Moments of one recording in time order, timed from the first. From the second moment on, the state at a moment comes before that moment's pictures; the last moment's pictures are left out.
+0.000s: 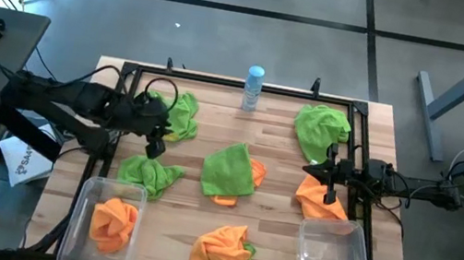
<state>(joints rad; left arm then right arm) -0.14 1.08 1.20 -1.08 -0.43 -0.52 0.05 0.01 0.01 0.02 0.05 0.00</state>
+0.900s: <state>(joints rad) 0.19 1.09 1.05 -0.82 -0.21 -0.10 0.05 0.50 0.51 -0.24 0.47 0.10</state>
